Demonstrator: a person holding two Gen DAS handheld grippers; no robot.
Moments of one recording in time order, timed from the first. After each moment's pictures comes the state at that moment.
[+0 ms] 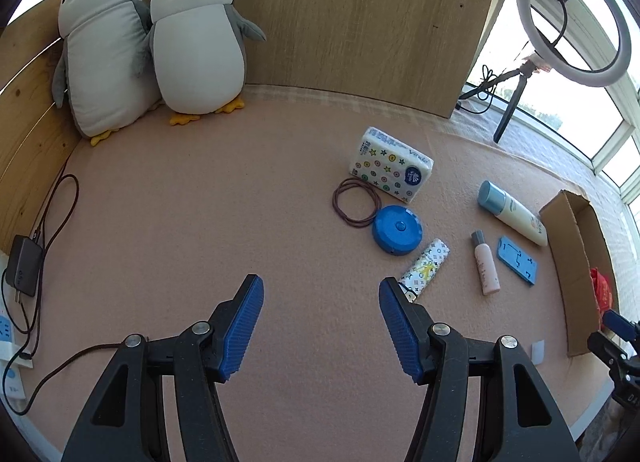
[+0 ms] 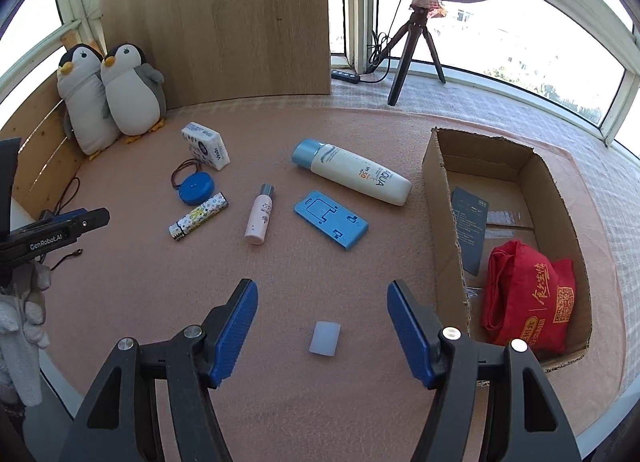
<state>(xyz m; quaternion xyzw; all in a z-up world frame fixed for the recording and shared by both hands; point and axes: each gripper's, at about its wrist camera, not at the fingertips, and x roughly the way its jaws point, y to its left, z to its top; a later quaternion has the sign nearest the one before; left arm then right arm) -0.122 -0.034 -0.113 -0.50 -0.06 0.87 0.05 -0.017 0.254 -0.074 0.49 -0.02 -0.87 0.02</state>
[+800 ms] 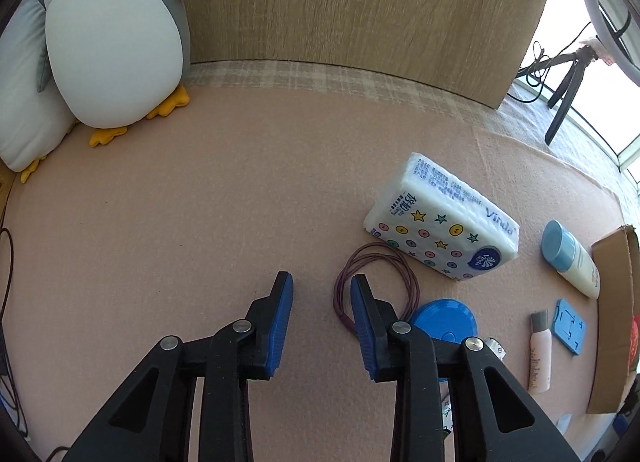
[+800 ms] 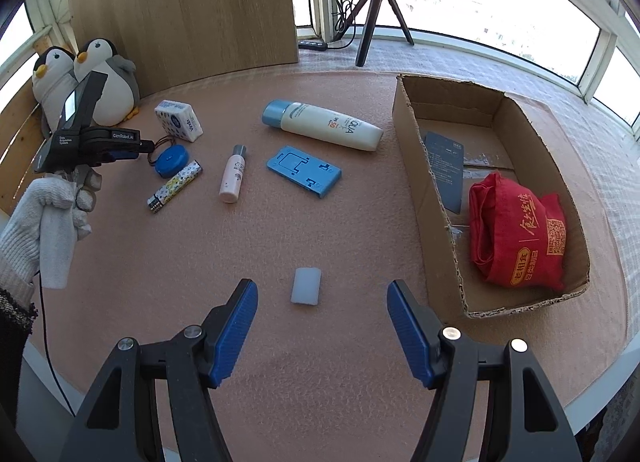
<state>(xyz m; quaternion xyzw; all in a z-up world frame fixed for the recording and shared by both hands) -0.256 -0.005 -0.187 -0.55 -0.03 0.83 0.05 0.010 0.270 -0.093 0.52 -0.05 -0.85 -0.03</state>
